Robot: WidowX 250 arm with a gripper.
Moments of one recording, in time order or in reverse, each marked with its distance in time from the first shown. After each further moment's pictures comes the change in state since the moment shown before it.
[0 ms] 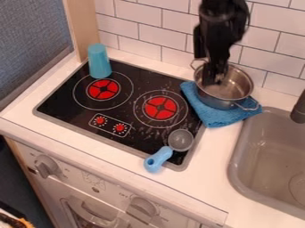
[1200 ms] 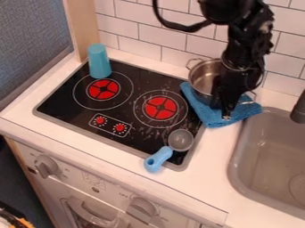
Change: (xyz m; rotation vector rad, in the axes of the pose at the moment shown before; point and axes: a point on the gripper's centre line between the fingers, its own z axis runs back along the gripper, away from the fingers) arm 0.019 -0.030 -0.085 0.012 0.130 -0.235
